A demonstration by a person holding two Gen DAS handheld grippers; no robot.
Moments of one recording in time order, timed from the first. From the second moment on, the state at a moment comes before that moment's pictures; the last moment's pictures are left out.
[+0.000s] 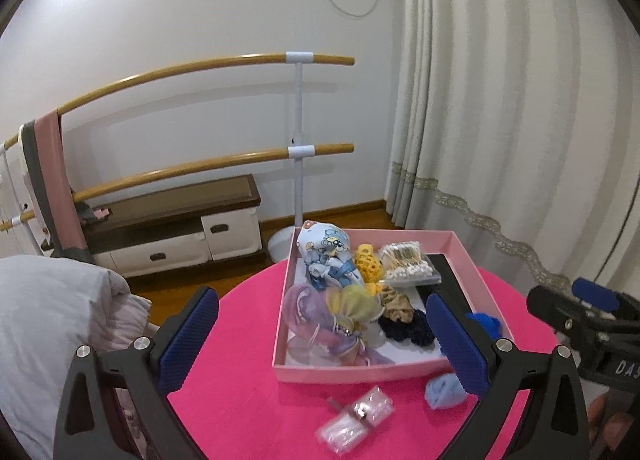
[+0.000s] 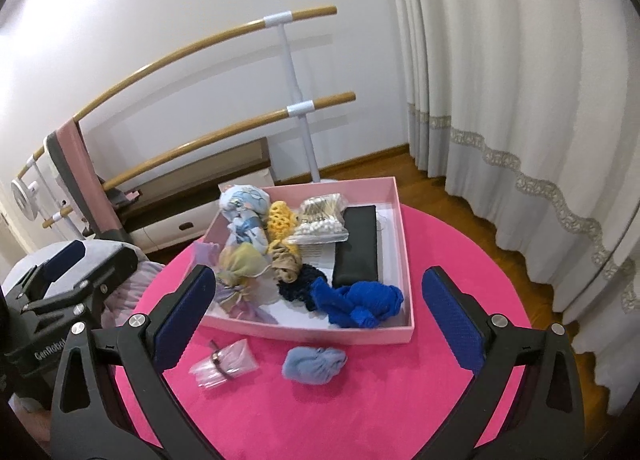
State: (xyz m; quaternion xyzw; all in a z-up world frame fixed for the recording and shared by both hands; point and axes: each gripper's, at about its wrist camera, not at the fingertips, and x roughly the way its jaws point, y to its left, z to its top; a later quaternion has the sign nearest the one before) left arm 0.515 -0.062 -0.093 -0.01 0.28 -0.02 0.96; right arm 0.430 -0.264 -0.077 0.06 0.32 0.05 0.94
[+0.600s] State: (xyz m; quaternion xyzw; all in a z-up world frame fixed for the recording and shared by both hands) left arm 0.381 -0.042 -0.067 -0.01 0.26 -0.03 0.96; right arm 0.316 -0.258 -0.058 0.07 0.25 0.03 0.96
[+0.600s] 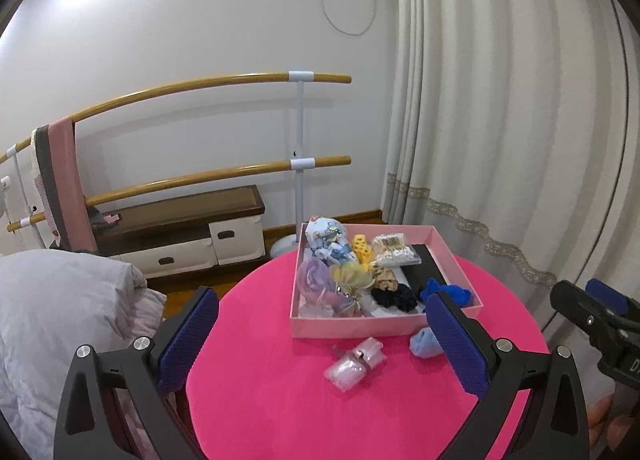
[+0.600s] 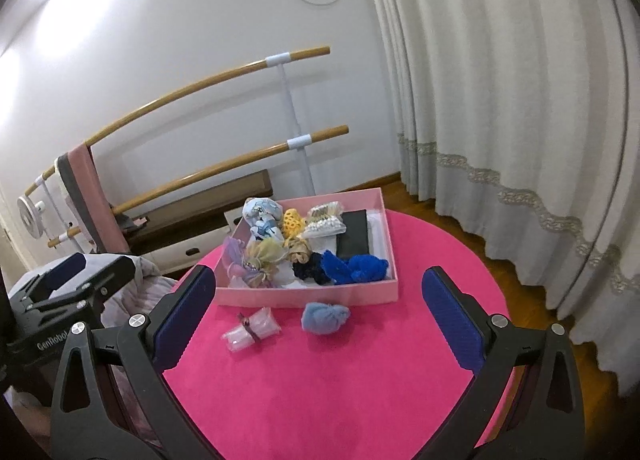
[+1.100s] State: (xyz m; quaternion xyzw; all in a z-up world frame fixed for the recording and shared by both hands) left arm 0.303 -0.022 -0.065 -0.03 0.27 -0.02 0.96; right arm 0.263 -0.250 -0.064 0.05 0.23 0.01 0.97
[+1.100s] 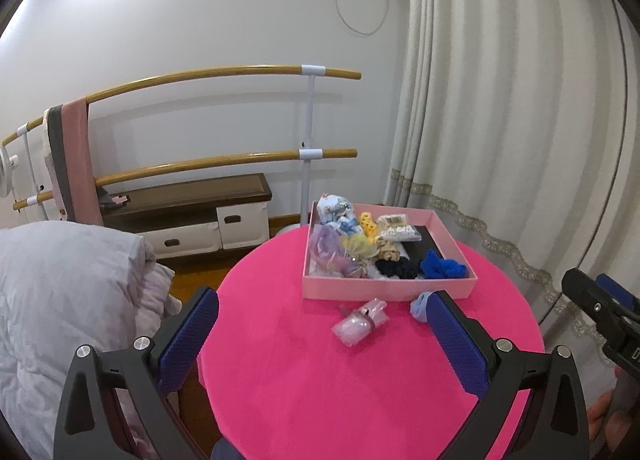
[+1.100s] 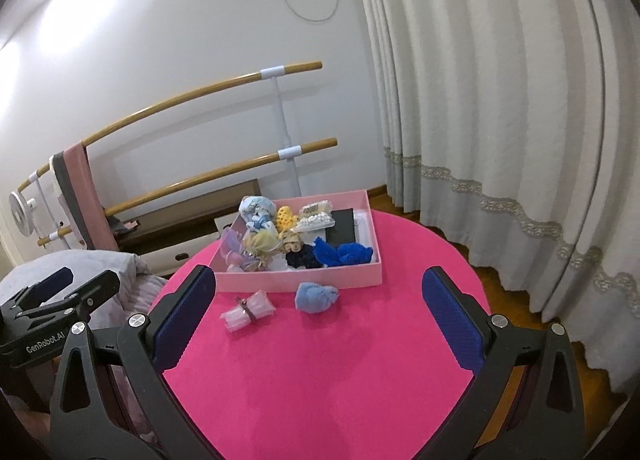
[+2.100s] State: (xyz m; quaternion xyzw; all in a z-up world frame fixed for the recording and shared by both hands) left arm 0.266 -0.016 -0.075 -0.04 0.28 -0.02 0.96; right arm 0.248 -0.246 -0.070 0.05 0.23 0.01 0.97
